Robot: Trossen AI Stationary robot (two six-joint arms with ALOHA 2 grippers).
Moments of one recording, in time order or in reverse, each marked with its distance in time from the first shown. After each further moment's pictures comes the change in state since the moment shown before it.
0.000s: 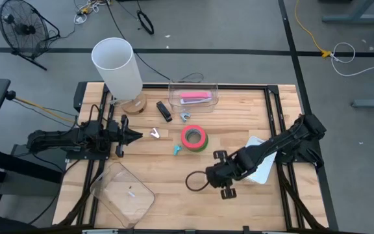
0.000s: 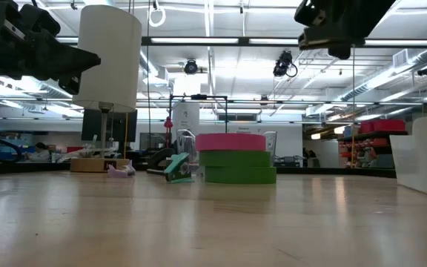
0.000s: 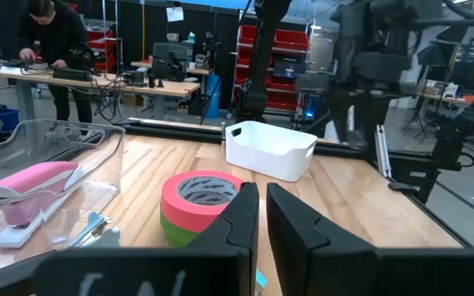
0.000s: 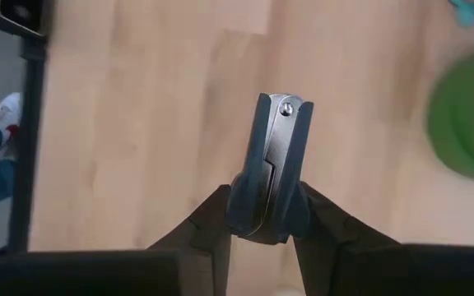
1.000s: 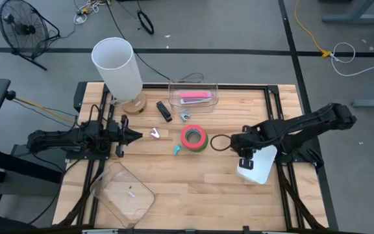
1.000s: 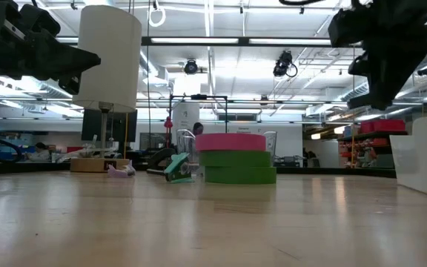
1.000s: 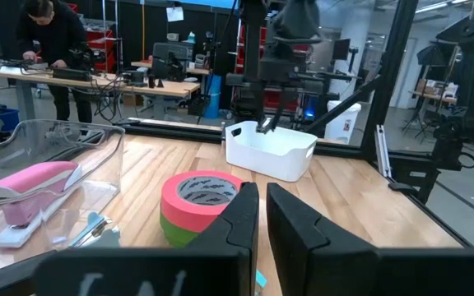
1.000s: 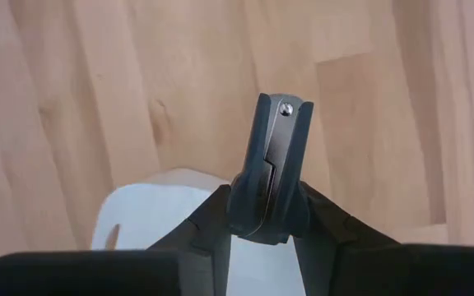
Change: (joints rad) left arm 0.000 0.000 0.000 0.000 0.000 0.000; right arm -0.259 -0.465 -0.512 -0.032 -0.017 0.086
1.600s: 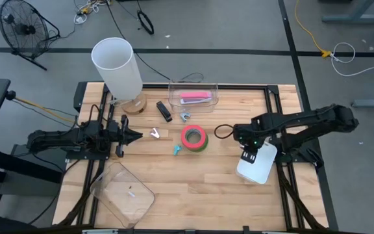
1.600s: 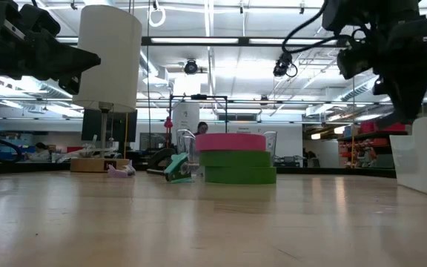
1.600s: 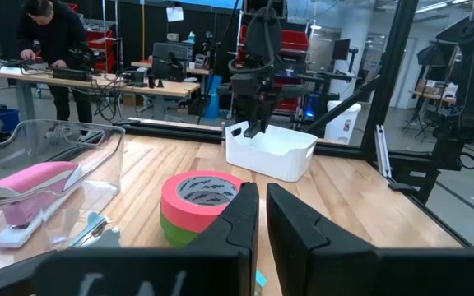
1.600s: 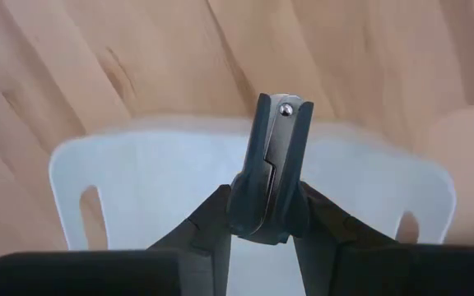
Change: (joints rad) left arm 0.000 0.000 0.000 0.000 0.000 0.000; right arm -0.172 -0.024 -0.076 -0.125 -0.183 0.107
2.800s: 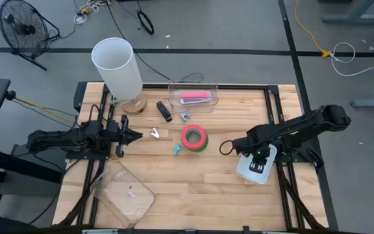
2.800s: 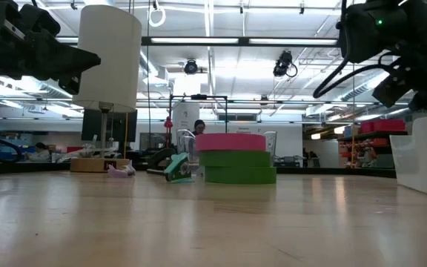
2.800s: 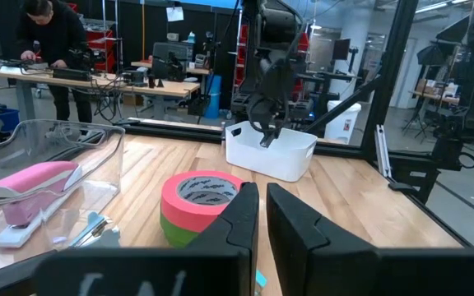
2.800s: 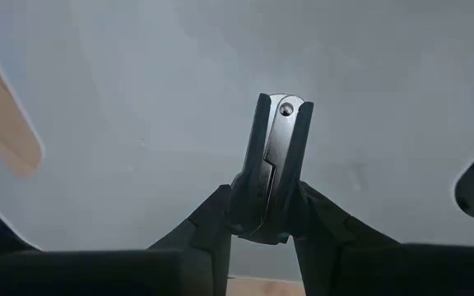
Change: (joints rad) left arm 0.000 0.000 0.000 0.000 0.000 0.000; right arm 0.135 0.117 -0.093 -0.108 -0.130 0.051
